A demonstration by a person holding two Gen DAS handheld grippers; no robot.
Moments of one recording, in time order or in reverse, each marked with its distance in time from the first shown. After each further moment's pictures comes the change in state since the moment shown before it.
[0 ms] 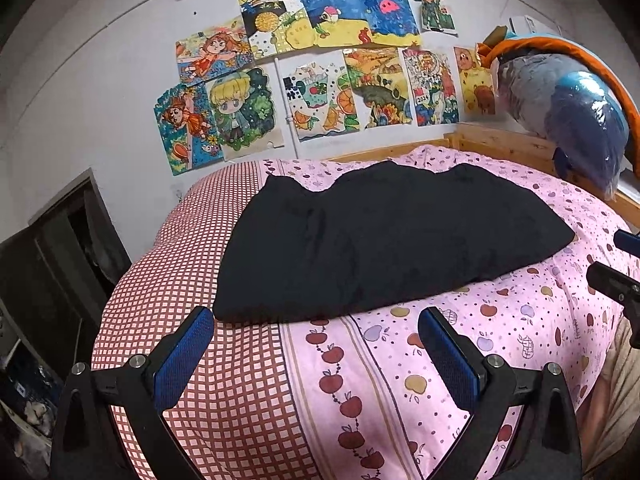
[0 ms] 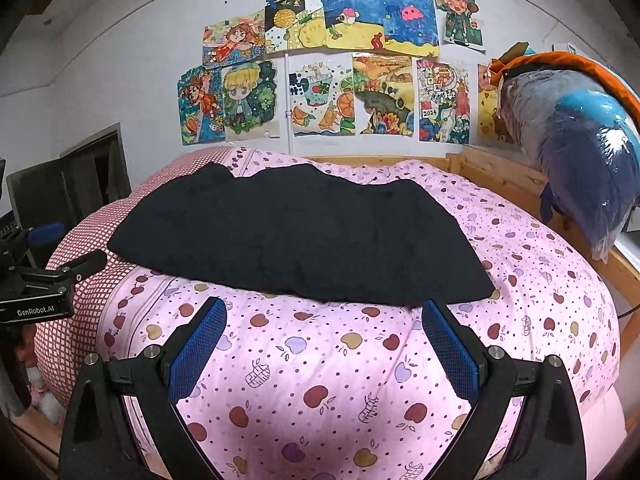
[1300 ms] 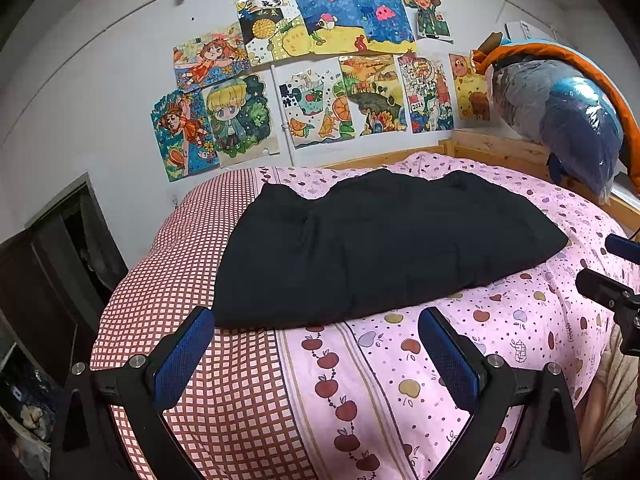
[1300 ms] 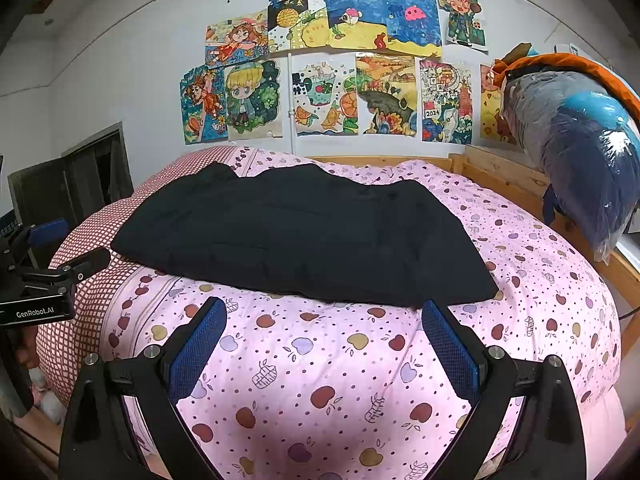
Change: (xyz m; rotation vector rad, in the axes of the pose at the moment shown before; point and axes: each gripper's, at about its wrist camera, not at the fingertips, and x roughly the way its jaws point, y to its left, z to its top) left arm -0.008 -0.003 0.005 -0.001 -0.021 -0.012; right arm -0.001 0.007 -0.001 -0.006 0.000 0.004
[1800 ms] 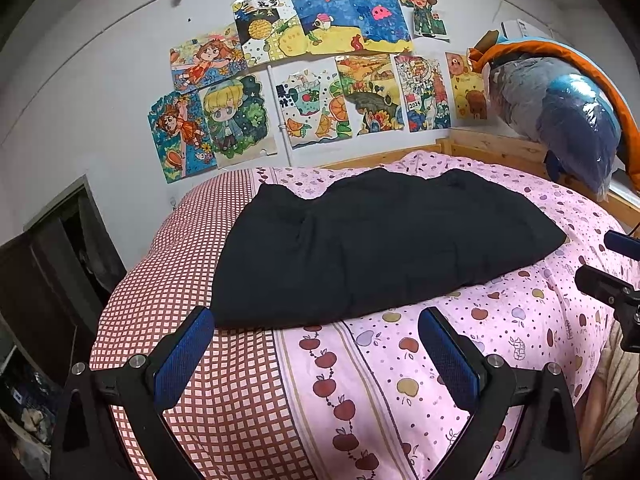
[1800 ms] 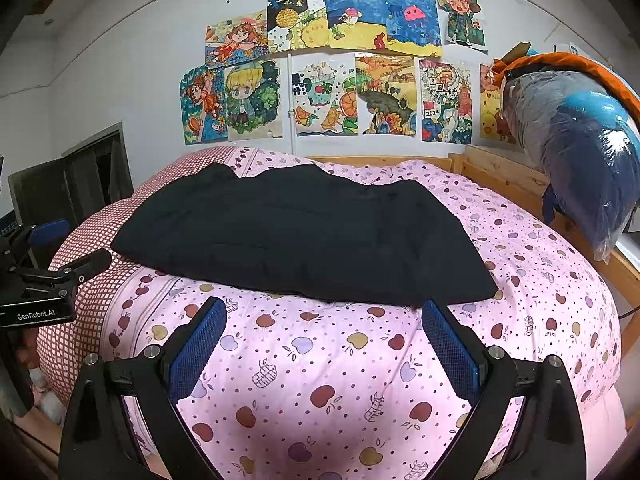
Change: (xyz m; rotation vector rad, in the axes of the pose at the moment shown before) left arm 0.000 -0.003 0.001 0.005 0.000 -0.003; right arm 0.001 0.000 0.001 -0.001 0.001 0.002
